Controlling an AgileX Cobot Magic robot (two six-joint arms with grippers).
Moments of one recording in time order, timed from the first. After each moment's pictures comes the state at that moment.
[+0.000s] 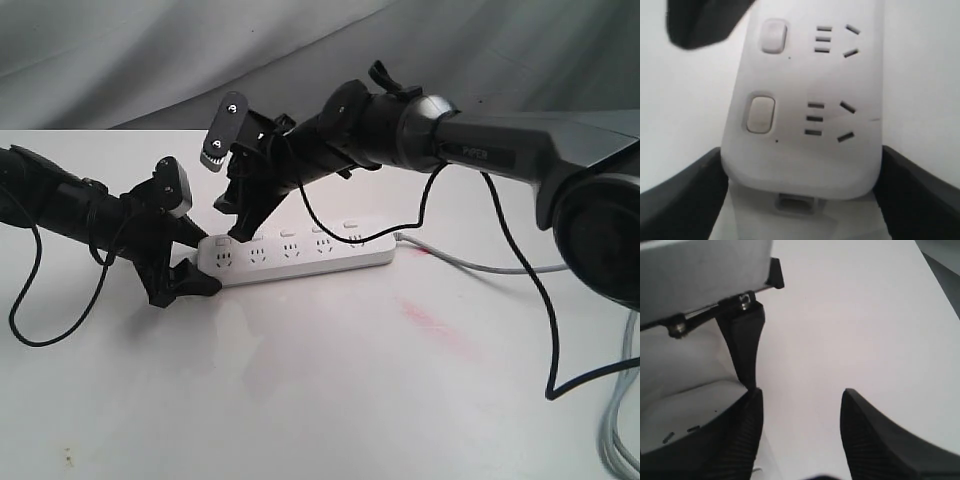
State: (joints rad) left arm 0.06 2.18 -1.23 -1.12 0.72 2.08; right arm 0.57 2.37 -1.87 0.81 0.49 -1.44
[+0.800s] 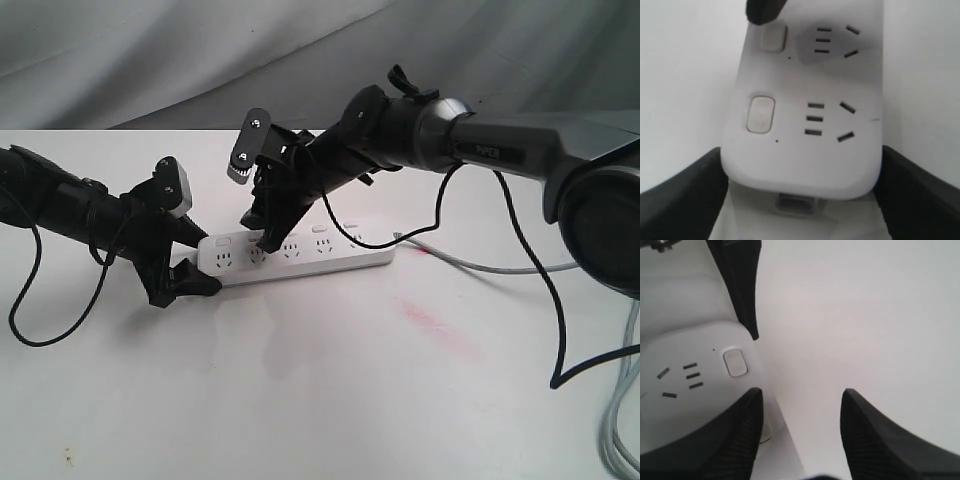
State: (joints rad) left arm 0.06 2.18 -1.23 -1.12 0.72 2.08; right arm 0.53 2.38 -1.85 0.75 0.57 -1.41
